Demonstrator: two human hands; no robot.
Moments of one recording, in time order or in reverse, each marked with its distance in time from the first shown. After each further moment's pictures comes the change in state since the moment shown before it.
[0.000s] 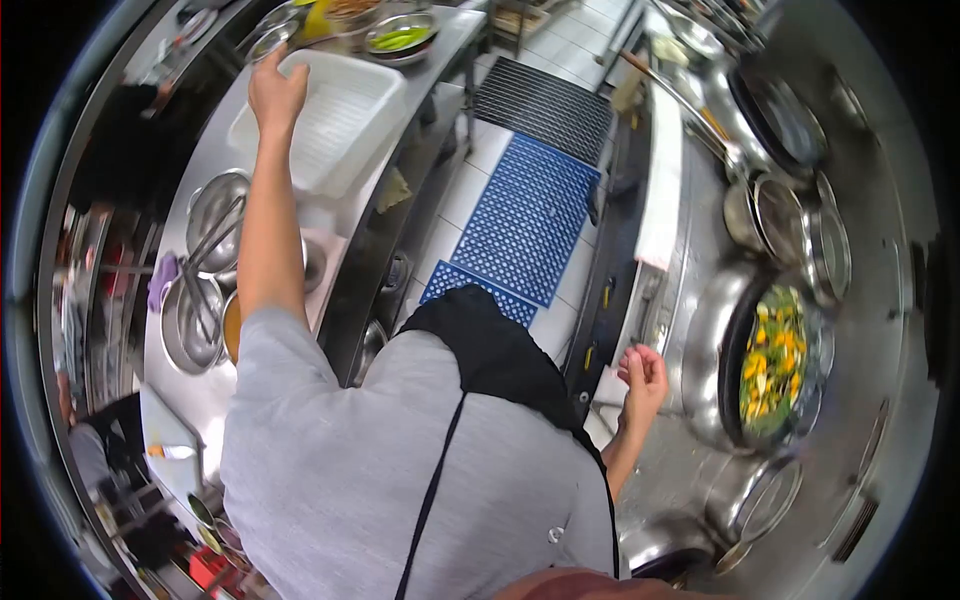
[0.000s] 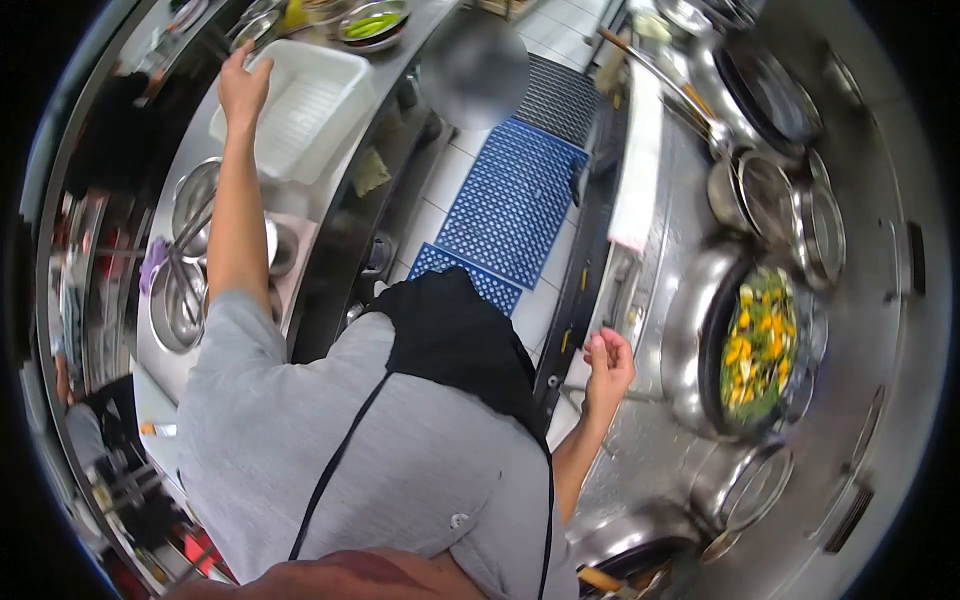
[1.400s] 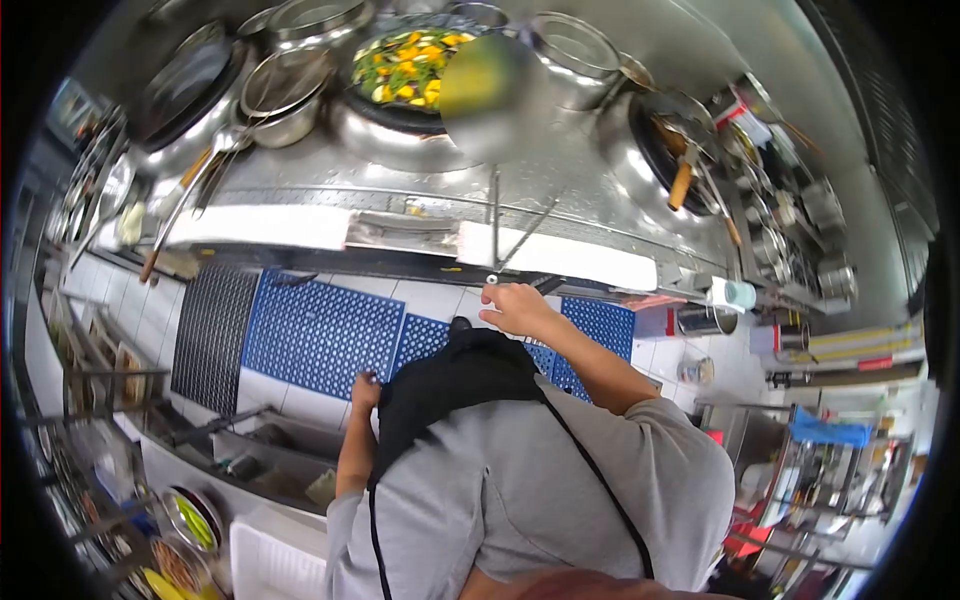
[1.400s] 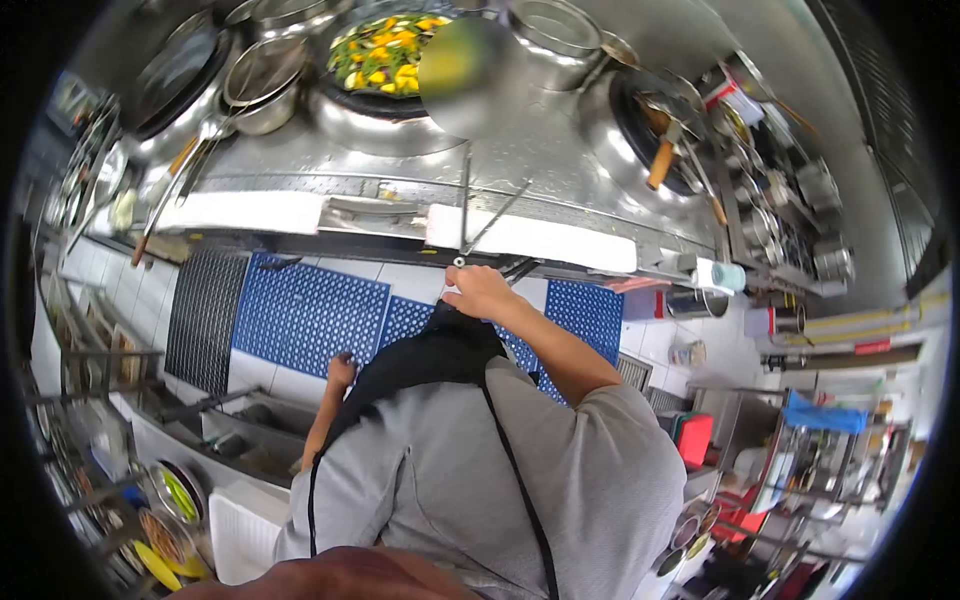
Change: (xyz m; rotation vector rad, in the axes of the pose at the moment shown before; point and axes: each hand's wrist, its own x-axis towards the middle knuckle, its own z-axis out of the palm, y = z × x) left_hand -0.447 0.119 0.297 -0.472 -1.847 0.901; right_hand -0.104 0.019 0.102 -0.836 0.375 0.361
